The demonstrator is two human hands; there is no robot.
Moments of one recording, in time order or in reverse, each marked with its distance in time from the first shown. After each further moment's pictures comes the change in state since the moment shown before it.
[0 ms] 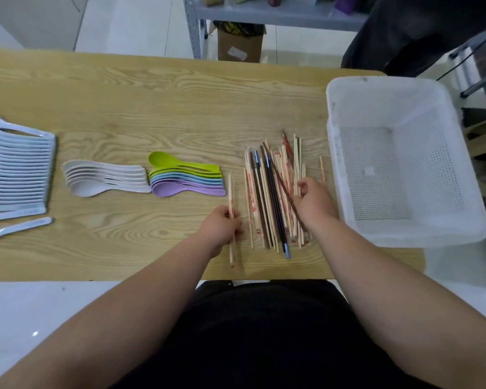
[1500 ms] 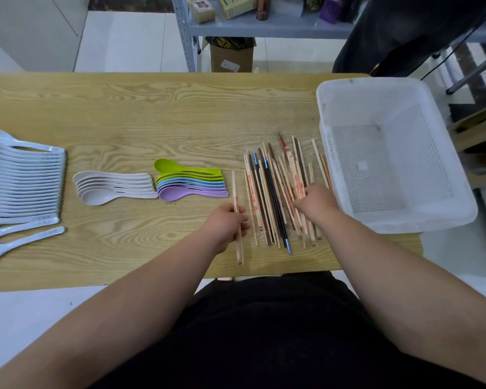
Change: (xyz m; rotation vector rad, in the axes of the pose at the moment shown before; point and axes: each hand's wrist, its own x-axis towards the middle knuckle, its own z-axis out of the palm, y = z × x) left_hand -0.029 0.023 -0.003 -0.106 -0.075 -0.040; right_hand -0.017 -0.012 -0.022 -0.162 -0.159 0.123
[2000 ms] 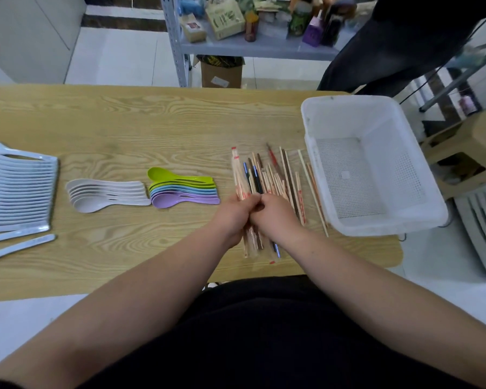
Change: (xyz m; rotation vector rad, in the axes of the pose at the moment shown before) left_hand -0.033 0.032 0.038 -0.264 -0.154 0.201; right_hand -0.088 -0.056 0.005 0.295 -0.057 -0.310
